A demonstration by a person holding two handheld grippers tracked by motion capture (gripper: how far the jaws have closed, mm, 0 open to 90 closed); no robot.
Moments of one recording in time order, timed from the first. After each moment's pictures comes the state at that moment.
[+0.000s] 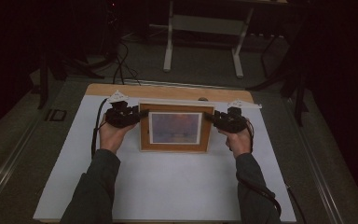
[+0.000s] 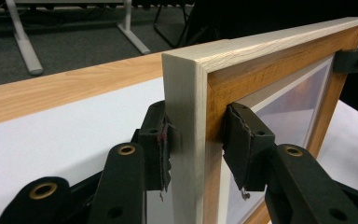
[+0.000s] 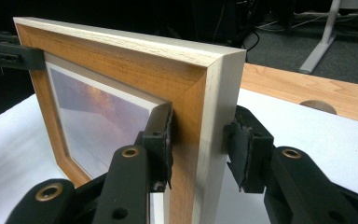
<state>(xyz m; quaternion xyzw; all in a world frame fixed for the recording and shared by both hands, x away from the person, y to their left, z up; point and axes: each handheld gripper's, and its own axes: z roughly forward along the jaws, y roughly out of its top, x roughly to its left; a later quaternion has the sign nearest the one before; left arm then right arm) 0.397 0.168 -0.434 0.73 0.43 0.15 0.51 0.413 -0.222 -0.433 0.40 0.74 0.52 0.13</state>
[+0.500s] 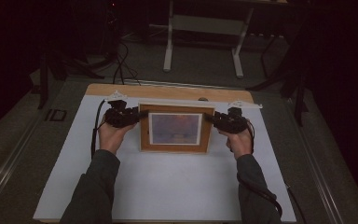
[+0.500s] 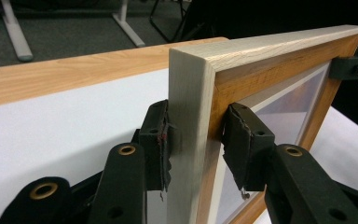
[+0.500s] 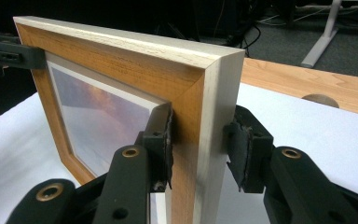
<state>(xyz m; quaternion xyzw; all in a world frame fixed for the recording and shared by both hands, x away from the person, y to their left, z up) 0.397 0.170 -0.433 0.72 0.45 0.11 0.52 0.411 -0.222 -0.431 0.40 0.75 0.52 0.12</state>
